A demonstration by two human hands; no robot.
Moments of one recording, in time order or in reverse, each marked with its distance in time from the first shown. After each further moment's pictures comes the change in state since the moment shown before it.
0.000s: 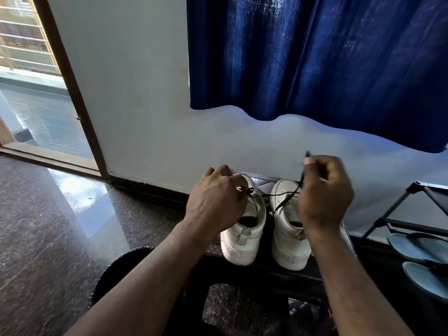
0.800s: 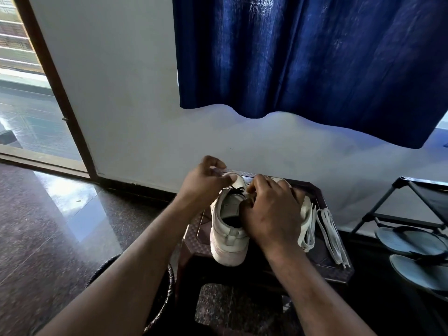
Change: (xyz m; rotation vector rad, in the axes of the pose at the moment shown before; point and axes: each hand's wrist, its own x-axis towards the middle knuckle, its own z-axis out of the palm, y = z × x) left_hand 0.030 -0.016 0.008 -0.818 -0.116 -0.520; right_hand -0.050 -0.001 0.017 -0.754 -0.441 -0.312
